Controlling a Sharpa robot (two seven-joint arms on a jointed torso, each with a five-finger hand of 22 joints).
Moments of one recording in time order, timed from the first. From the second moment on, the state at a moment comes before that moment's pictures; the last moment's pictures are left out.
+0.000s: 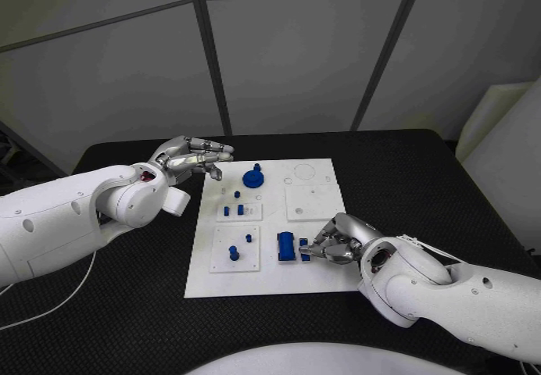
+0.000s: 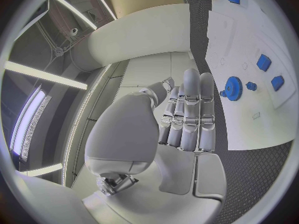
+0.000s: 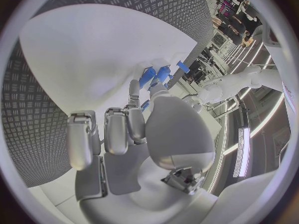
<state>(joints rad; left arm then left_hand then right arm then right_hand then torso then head) 1.16 -0.89 0.02 1.41 -0.17 -0.12 0.20 1.37 -0.14 0.49 -0.03 0.10 1.04 0.17 0.08 0.09 1.18 0.10 0.10 0.07 1.30 0.01 0.73 0.43 0.19 1.02 0.11 0.74 0.75 0.87 -0.90 0.04 1.88 -1.44 -0.50 -0.66 1.22 -0.10 -0.03 0.27 0.06 1.24 0.02 0.08 0.60 1.47 -0.05 1.27 1.31 1.47 -0.11 1.41 1.31 0.01 1.47 0.00 1.57 1.31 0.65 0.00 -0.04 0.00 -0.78</state>
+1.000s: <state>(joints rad) 1.16 -0.89 0.02 1.41 -0.17 -0.12 0.20 1.37 -0.14 0.49 -0.03 0.10 1.04 0.17 0.08 0.09 1.18 0.10 0.10 0.07 1.30 0.01 0.73 0.43 0.19 1.02 0.11 0.74 0.76 0.87 -0.89 0.04 1.84 -1.45 -0.45 -0.59 1.31 -0.09 -0.01 0.26 0.05 1.25 0.01 0.08 0.62 1.46 -0.05 1.27 1.31 1.47 -0.11 1.41 1.31 0.01 1.47 0.00 1.57 1.31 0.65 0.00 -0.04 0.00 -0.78</state>
